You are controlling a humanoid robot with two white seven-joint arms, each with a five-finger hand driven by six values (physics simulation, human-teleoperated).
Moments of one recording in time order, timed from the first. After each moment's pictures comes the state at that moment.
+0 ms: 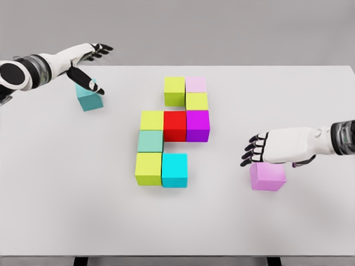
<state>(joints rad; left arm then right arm) -1.13 0.81 -1.21 -1.45 0.46 0.39 -0.15 -0.85 -1.10 1.05 -1.76 0.37 -0.61 0.61</state>
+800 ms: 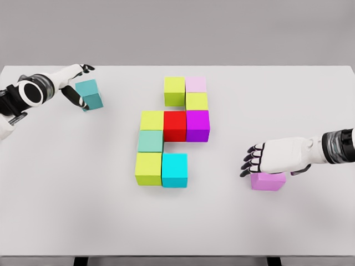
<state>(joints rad) -1.07 0.76 -1.26 -1.34 0.30 0.53 -0.11 -0.84 -1.08 1.09 -1.76 0.44 -0.61 0.61</state>
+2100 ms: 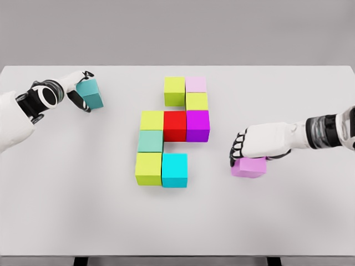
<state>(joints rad) -1.03 0.60 -1.25 -1.06 0.23 0.47 -0.10 -0.87 -0.96 1.04 -1.69 0.37 -0.61 0.61</state>
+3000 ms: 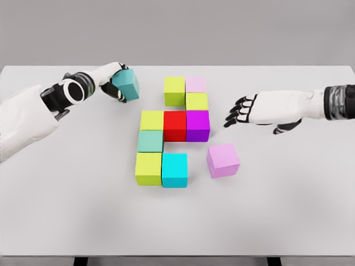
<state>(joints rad) -1.05 0.52 -1.22 -1.18 0.23 0.43 -0.11 -0.92 -0.96 0.94 -1.61 0.29 -0.61 0.61</state>
